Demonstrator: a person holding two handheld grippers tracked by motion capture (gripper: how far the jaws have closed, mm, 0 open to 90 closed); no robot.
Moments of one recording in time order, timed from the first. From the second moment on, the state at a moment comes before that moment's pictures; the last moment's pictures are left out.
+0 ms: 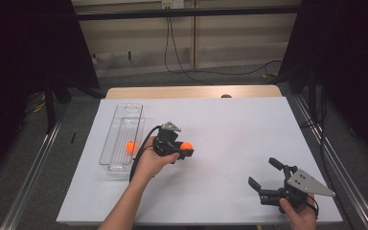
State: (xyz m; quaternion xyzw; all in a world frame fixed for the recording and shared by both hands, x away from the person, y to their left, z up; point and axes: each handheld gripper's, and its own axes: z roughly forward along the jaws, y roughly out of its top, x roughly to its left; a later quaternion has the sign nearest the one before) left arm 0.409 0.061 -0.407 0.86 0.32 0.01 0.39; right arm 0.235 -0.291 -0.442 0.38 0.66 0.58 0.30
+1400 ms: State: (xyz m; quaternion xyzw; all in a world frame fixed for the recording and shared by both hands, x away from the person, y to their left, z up) left arm 0.416 0.088 -0.391 0.84 0.35 0.02 0.41; right arm 0.235 -0.291 -0.442 0.38 0.66 0.58 0.30
